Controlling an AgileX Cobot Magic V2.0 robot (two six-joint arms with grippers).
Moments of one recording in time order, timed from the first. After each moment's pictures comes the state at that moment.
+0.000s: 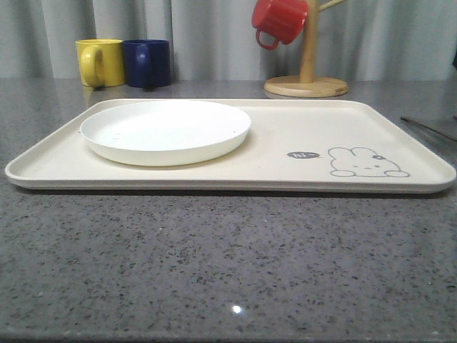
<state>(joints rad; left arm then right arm) -0.13 0.32 -0.35 -0.42 0.21 0.38 0.04 1.51 -1.33 0.09 1.04 0.07</state>
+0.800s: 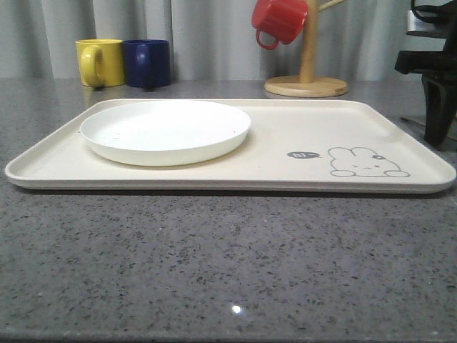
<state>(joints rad) -0.13 0.32 -0.35 -0.42 0.21 0.38 0.04 1.77 -1.41 0.10 1.11 0.04</state>
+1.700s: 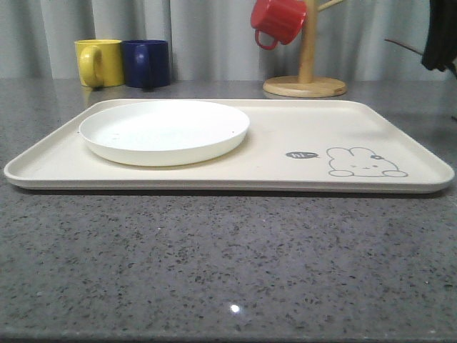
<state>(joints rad) -0.13 0.32 -0.35 -0.42 0.21 0.38 0.15 1.62 -1.51 0.09 1.16 0.21</state>
